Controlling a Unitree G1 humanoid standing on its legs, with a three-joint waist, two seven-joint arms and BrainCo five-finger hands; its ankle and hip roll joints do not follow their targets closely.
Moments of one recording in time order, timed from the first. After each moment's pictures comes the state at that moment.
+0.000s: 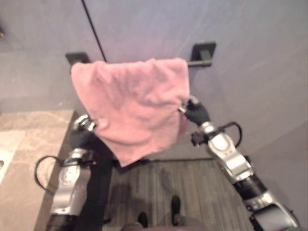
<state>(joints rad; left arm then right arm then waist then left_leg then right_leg) 0.02 0.43 0.06 -0.05 -0.64 -0.19 0.11 -0.42 -0.46 0.36 -0.03 0.32 -0.07 -0.07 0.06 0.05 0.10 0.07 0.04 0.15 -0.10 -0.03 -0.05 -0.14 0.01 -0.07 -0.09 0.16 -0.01</state>
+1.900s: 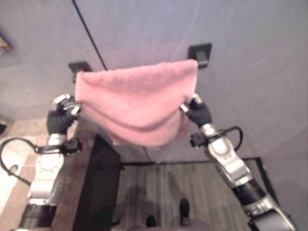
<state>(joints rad) -0.02 0.59 0.10 -0.09 -0.52 -0.22 0.15 -0.34 -0.44 0.36 -0.09 0.31 -0.14 -0.13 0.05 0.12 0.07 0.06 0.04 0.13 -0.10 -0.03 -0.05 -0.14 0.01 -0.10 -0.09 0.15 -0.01</state>
